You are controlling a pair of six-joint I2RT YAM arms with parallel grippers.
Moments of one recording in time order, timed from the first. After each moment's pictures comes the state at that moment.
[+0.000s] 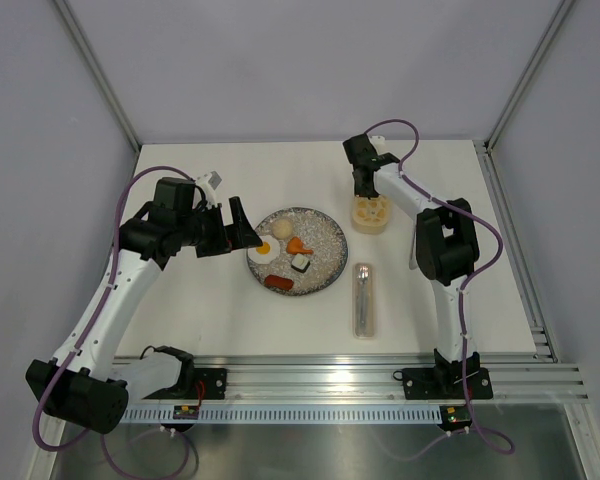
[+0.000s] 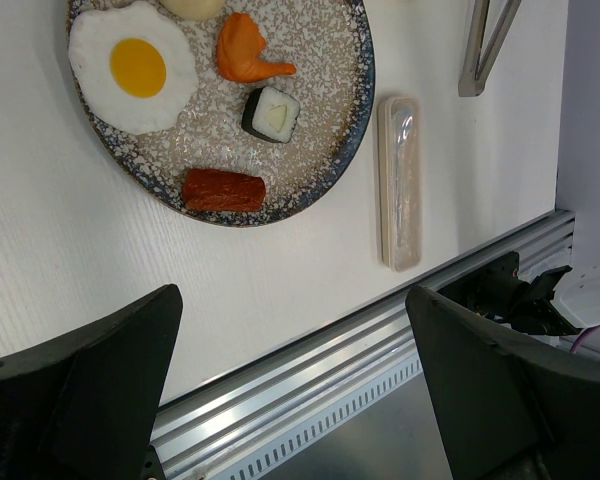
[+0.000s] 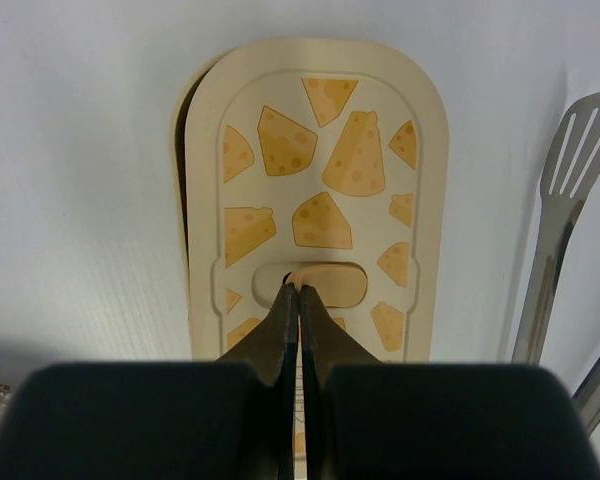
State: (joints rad) left arm -0.28 1.11 1.17 -0.87 0.39 -0.47; right arm 0.39 2.19 1.84 -0.64 0.45 0.38
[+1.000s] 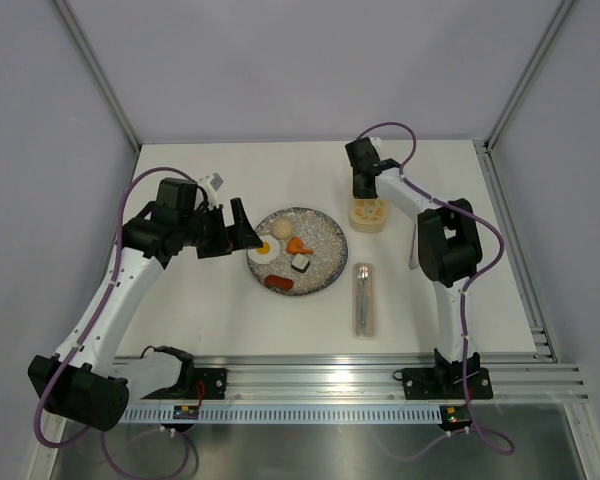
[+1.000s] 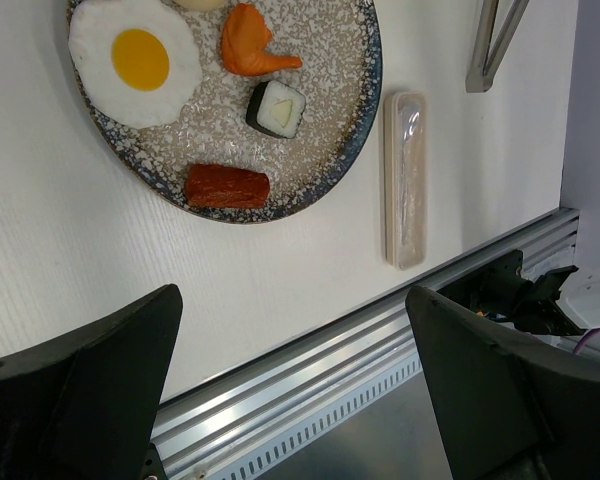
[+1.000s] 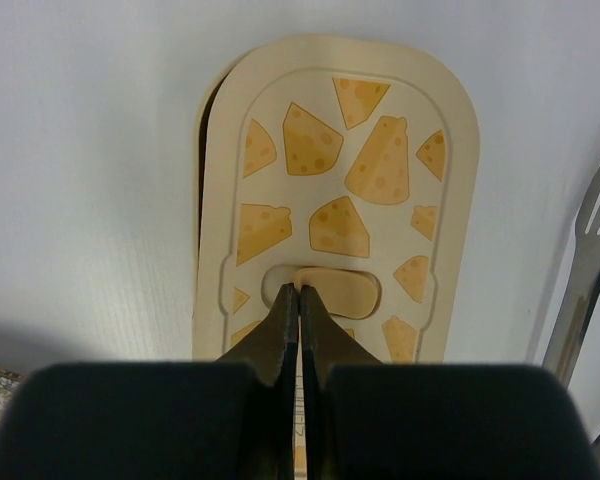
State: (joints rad) left arm -0.28 1.12 1.16 -0.86 0.40 -0.47; right arm 0.39 2.18 1.77 -0.52 0.37 0.30
